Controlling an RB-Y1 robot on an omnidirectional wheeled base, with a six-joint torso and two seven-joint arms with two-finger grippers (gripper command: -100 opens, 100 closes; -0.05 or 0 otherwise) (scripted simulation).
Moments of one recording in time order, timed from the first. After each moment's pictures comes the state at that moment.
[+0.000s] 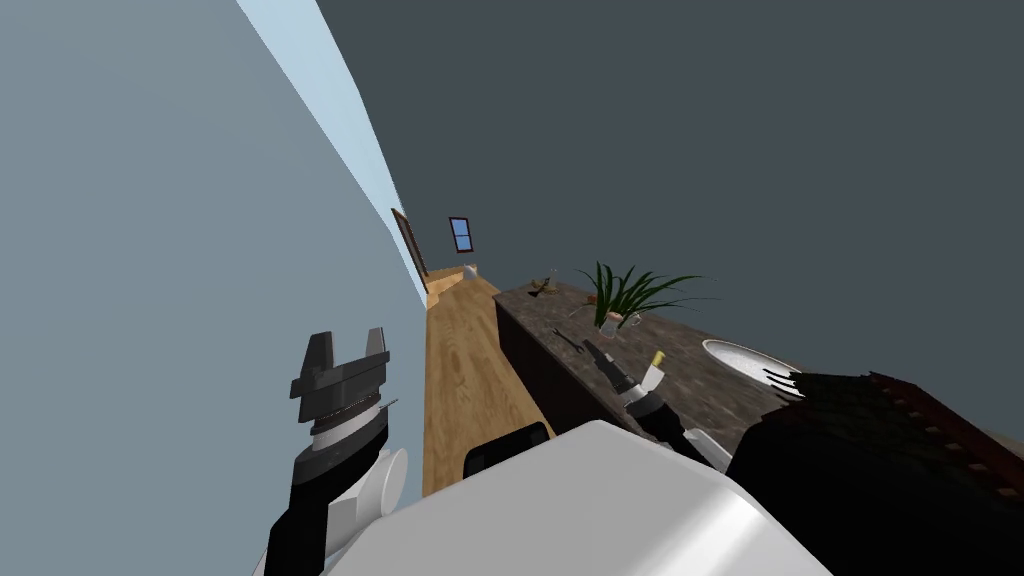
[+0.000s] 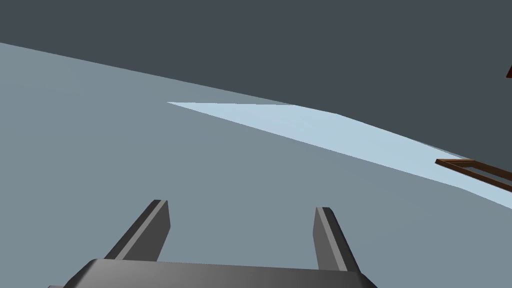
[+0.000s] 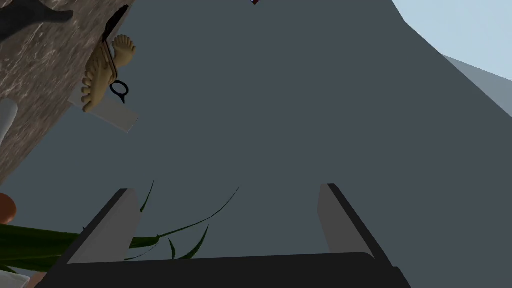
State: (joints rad) left arm 0.50 0.01 -0.01 -2.28 0.03 -0.61 0.09; right arm 0.82 -0.37 -0.19 -1.99 0.21 -0.59 0.02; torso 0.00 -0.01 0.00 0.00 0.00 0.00
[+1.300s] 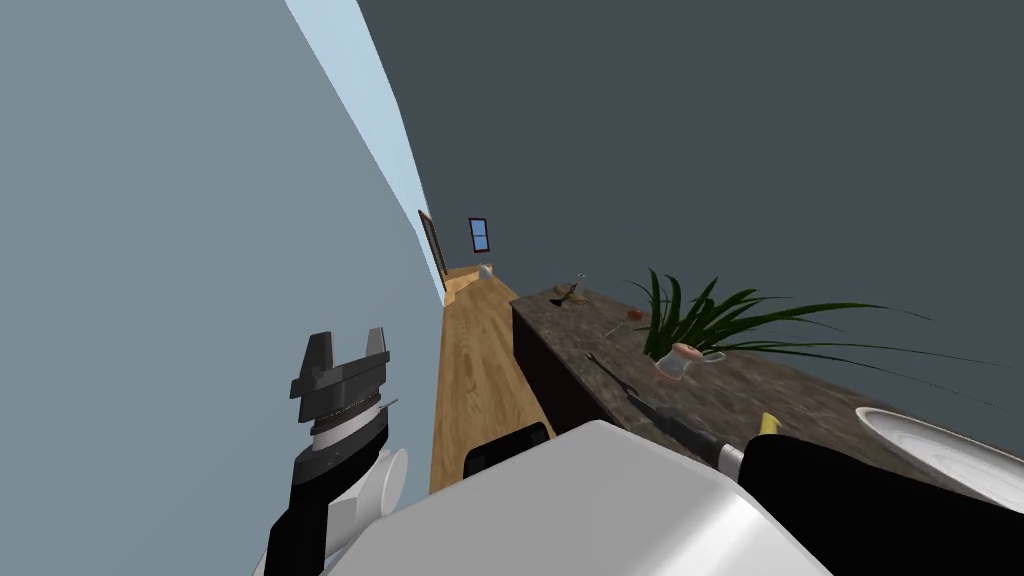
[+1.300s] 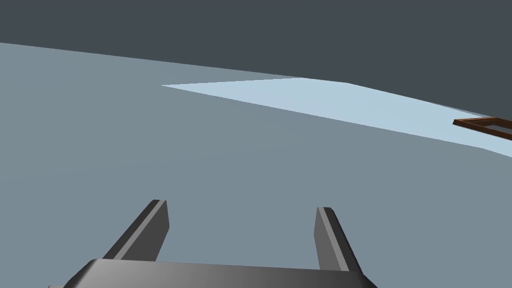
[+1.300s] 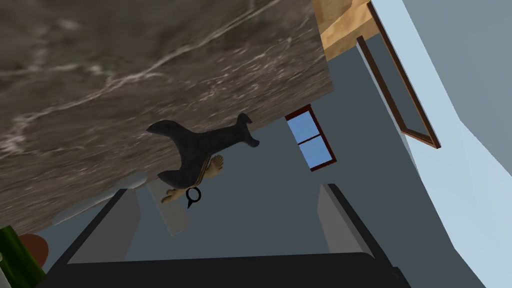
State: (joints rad) left arm 0.50 0.01 -0.01 -2.28 0.03 -0.61 0.09; right arm 1.15 -0.63 -0.32 -1.77 0.41 -0.62 0.02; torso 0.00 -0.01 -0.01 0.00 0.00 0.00
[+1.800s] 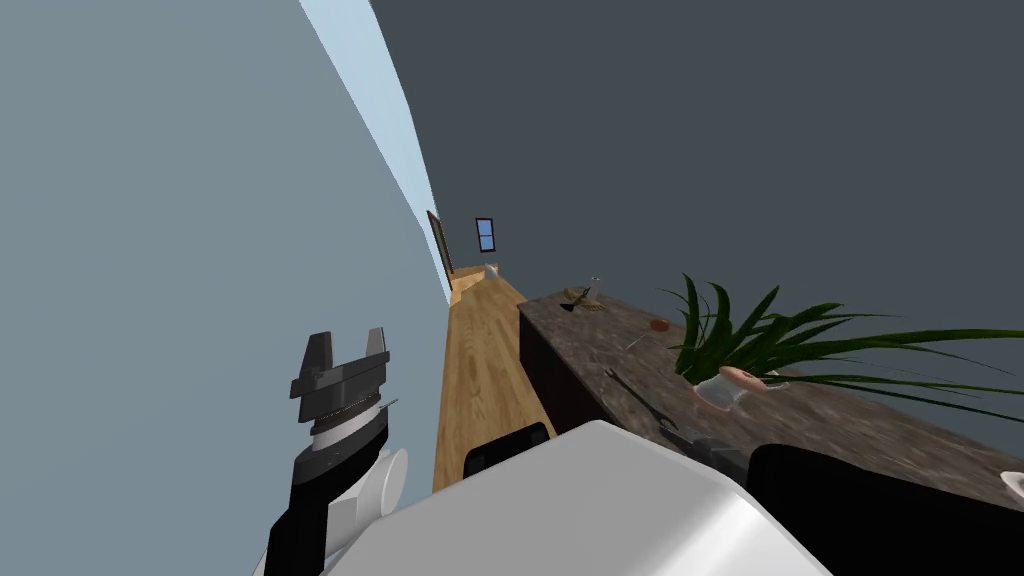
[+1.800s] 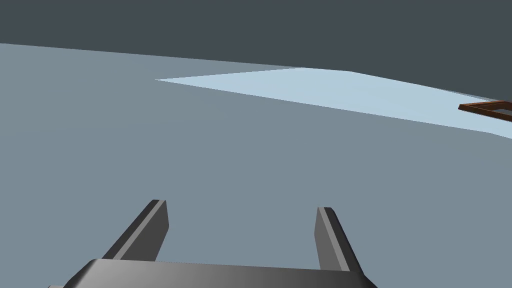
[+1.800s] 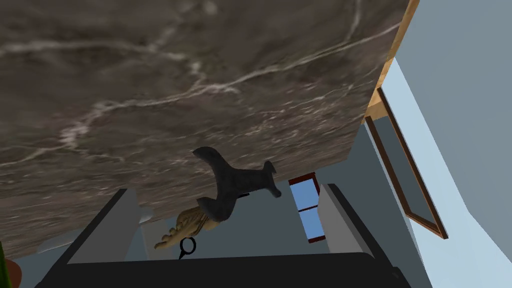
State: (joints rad) left arm 0.50 0.01 -0.01 -2.28 0.03 -0.61 0.09; right arm 1.29 -0.73 -0.35 -1.70 0.50 -0.62 0.02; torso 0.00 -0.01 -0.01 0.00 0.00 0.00
